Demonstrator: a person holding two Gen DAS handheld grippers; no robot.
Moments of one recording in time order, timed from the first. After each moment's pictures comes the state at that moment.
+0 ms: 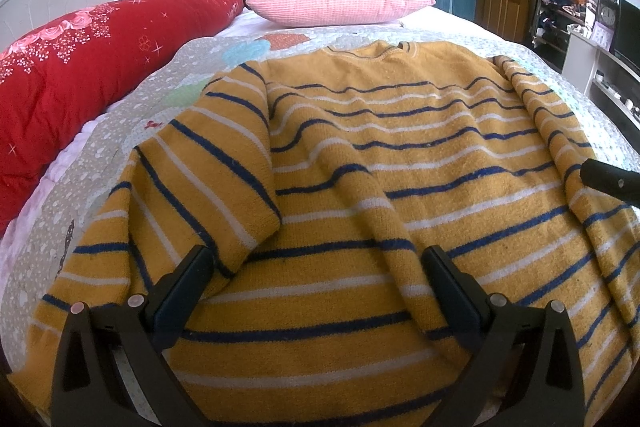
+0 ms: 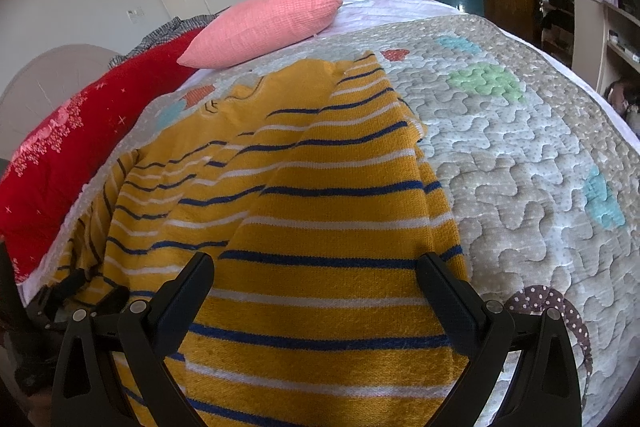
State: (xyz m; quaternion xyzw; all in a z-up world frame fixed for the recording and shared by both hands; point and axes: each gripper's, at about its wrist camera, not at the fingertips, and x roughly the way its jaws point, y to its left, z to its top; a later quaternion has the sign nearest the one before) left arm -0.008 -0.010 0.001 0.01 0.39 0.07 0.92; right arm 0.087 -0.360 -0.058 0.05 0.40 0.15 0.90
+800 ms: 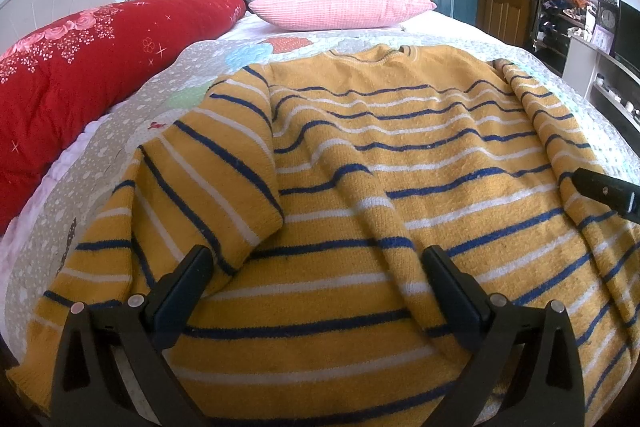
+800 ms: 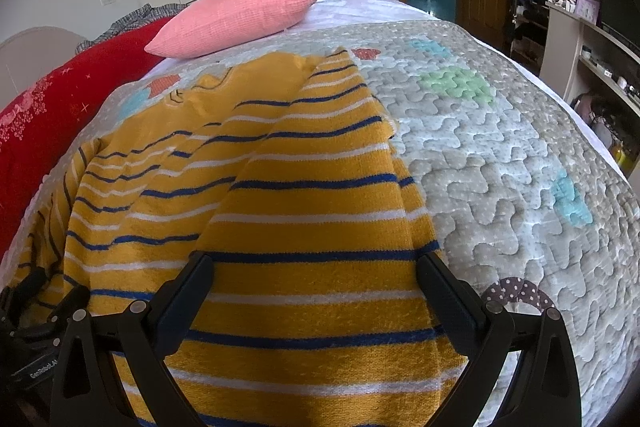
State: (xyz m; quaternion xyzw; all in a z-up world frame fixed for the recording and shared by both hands) left arm -0.012 -0.011 0.000 0.00 0.38 0.07 0.92; right arm 0.088 -0.356 -0.059 0.04 0.42 0.09 0.90
